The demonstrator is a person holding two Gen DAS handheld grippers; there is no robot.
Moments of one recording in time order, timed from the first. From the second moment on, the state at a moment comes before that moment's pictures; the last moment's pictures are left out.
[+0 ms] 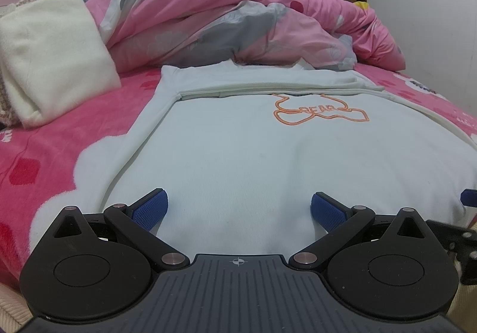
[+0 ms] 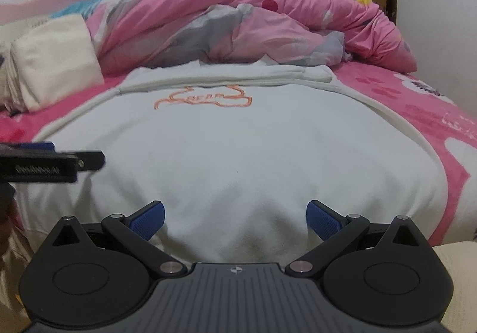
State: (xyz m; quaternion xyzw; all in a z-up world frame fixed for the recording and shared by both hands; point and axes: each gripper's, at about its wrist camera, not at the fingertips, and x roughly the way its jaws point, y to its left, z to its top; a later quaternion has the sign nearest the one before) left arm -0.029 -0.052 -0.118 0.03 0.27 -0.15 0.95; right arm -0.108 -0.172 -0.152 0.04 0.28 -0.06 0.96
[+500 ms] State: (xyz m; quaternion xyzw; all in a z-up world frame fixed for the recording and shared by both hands) left arm -0.029 -0.052 -0.118 0.03 0.28 -0.15 0.95; right arm -0.107 -0.165 -0.147 0.04 0.27 -0.02 0.96
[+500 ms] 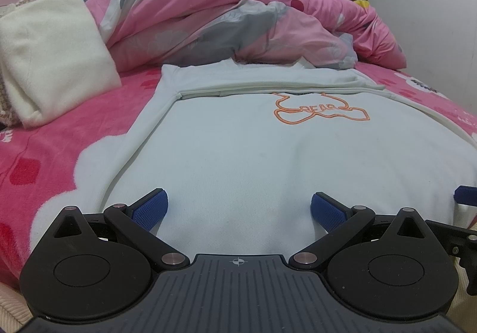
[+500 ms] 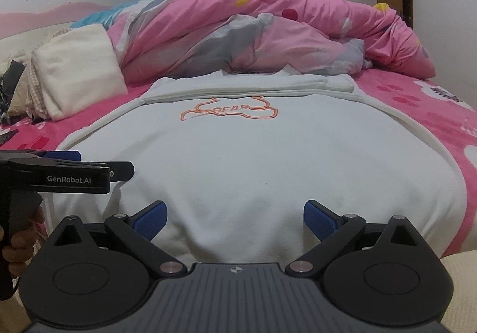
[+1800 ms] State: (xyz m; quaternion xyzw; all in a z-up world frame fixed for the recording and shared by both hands) left arm -0.029 -0.052 -0.118 0.03 0.28 -0.15 0.95; right arm -0.107 -0.166 -0.148 0.08 0.27 0.00 0.96
